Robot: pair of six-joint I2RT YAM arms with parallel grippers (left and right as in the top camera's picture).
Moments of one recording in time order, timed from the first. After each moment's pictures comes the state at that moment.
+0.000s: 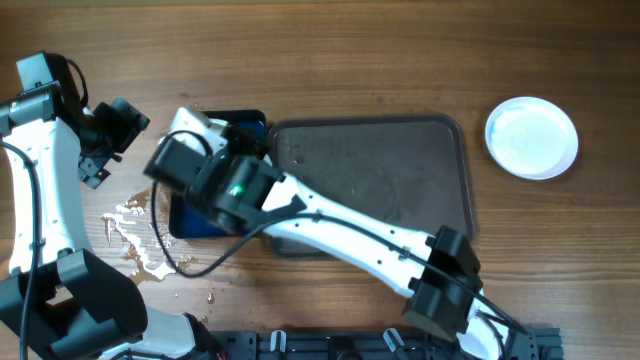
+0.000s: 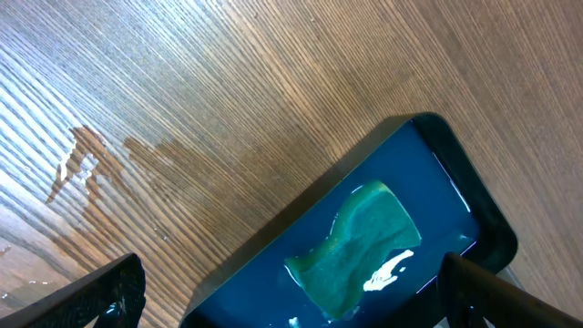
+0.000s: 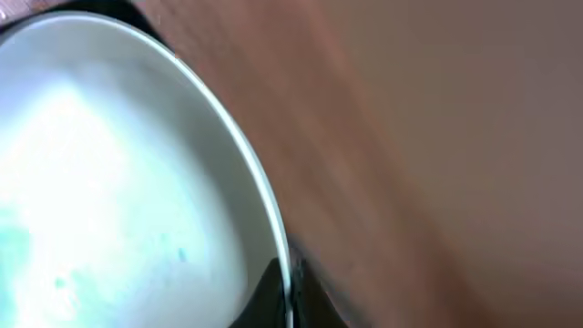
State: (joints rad) left arm 0.37 1.67 1.48 -1.12 0.08 -0.54; right arm 1.12 2.13 2.07 -0.99 0.77 -0.08
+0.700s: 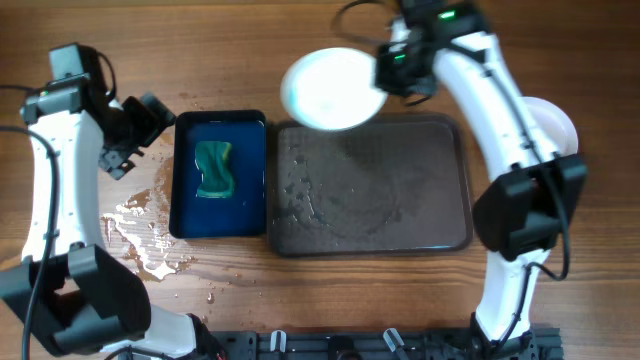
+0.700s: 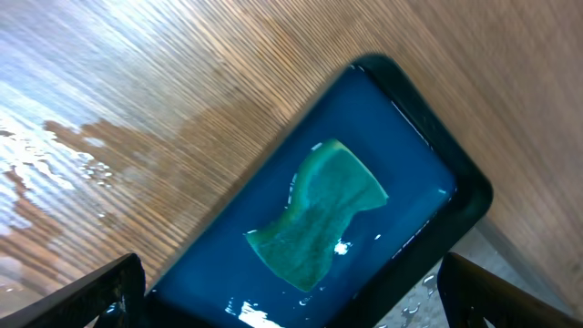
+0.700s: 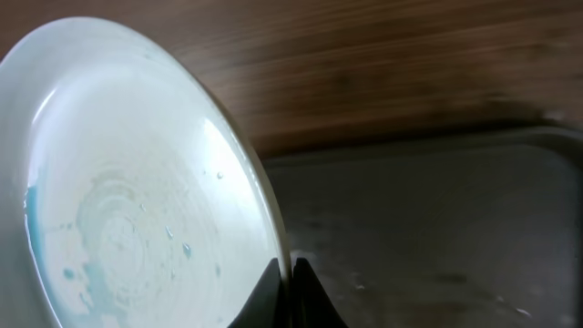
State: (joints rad) left arm 0.25 1.69 1.48 -1.12 0.12 -0.54; right arm 0.24 2.13 2.07 -1.24 -0.20 0.44
